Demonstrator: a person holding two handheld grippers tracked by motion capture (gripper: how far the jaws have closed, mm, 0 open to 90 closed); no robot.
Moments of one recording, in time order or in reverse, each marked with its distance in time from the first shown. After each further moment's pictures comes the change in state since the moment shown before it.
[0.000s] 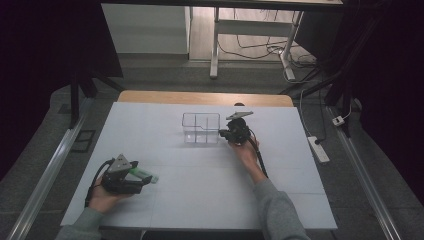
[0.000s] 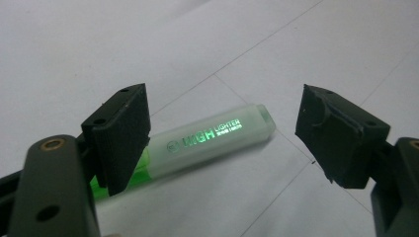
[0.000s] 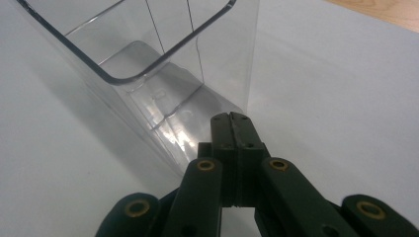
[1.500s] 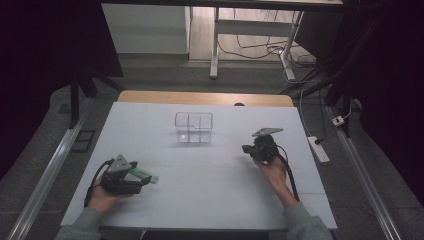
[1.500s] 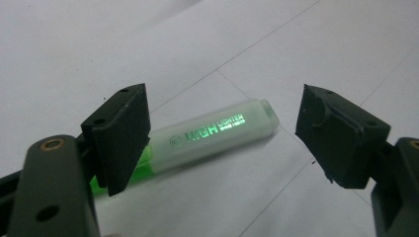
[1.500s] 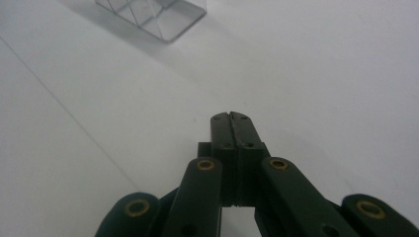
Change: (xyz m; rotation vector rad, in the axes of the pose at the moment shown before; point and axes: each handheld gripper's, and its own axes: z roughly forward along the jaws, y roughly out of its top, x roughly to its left) left arm 0.002 -0.002 0.000 0.006 0.003 -0.008; right arm -0.003 -0.058 -0.095 0.035 -0.031 0.014
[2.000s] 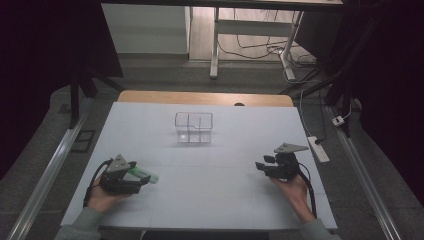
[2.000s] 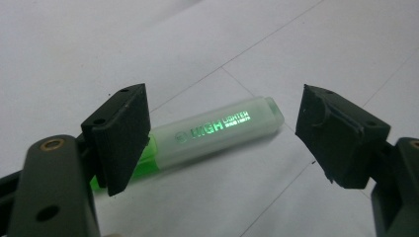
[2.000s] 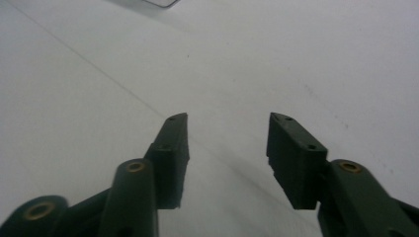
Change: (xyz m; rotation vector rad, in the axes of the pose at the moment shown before) left arm 0.003 -0.002 0.000 0.001 0.005 -0.009; right arm -0.006 -0.055 -0.054 -0.053 -0.005 0.034
